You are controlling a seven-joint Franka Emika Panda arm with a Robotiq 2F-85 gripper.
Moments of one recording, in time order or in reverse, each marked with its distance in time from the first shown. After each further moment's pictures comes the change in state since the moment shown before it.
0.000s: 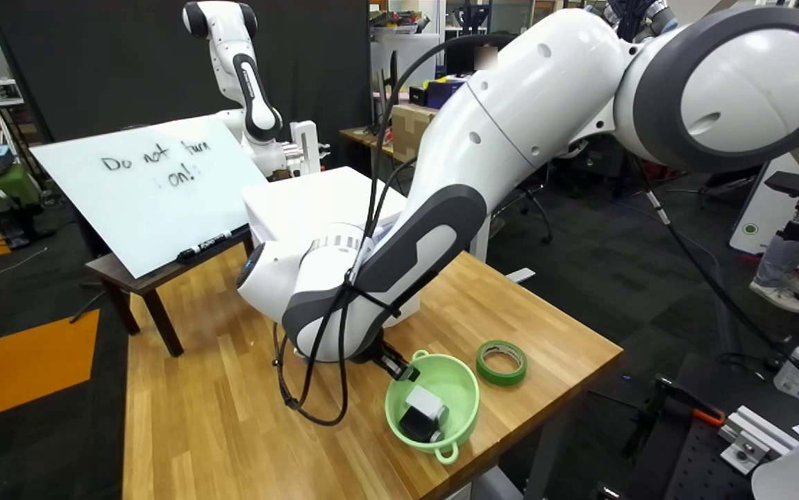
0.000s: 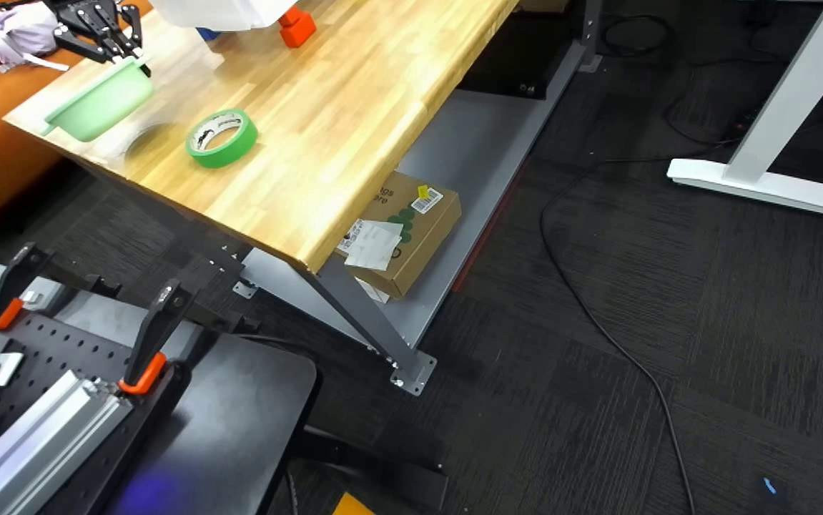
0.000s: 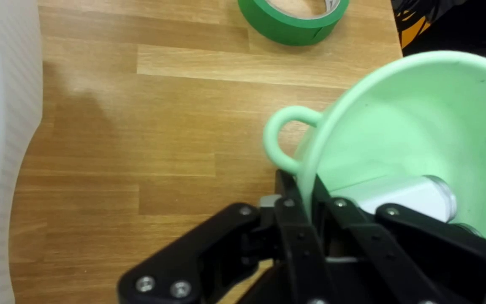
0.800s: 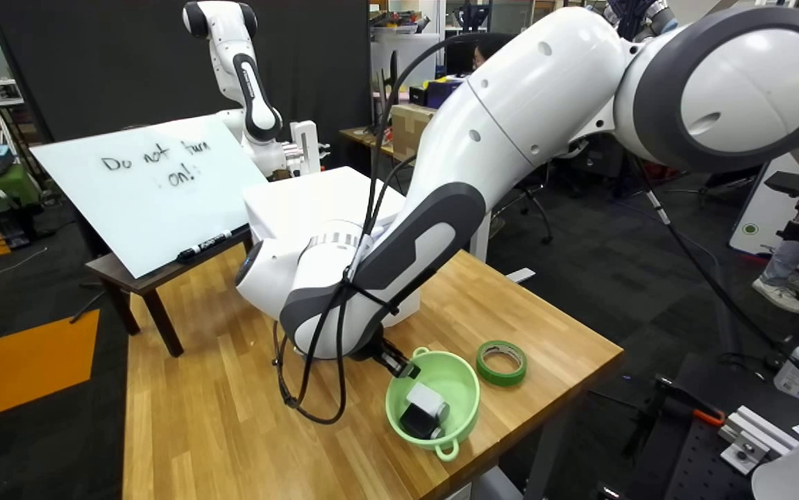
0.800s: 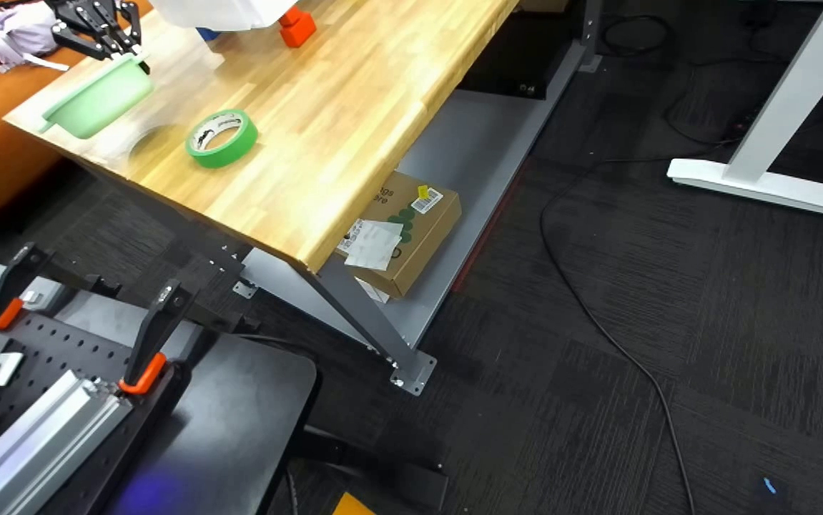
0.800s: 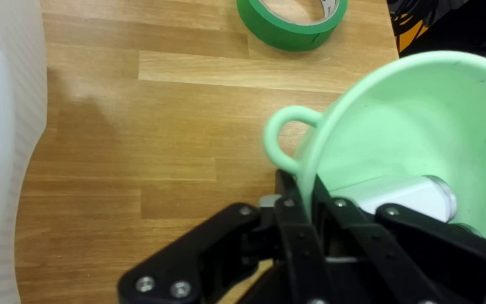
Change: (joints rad) arm 0.000 0.000 0.000 0.011 -0.001 -0.022 -0.002
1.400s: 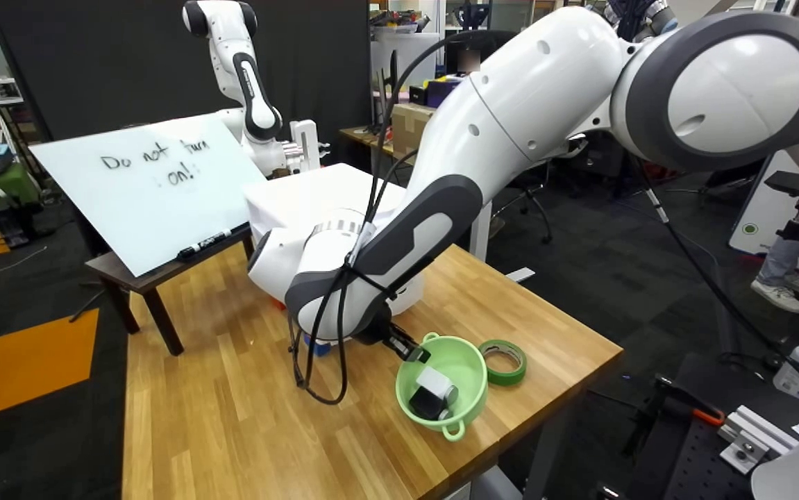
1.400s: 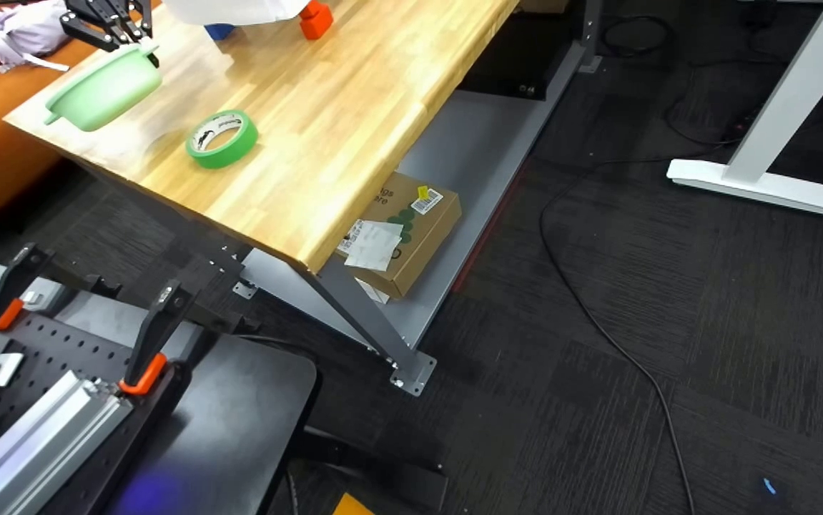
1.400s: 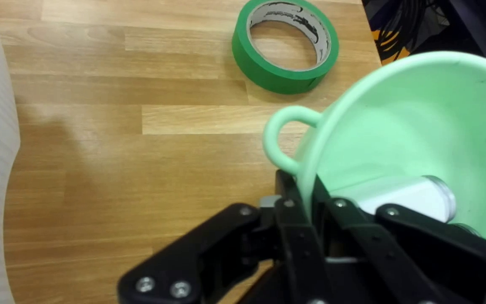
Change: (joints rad) arm -0.021 0.007 -0.020 0.028 0.002 -0.072 0.002
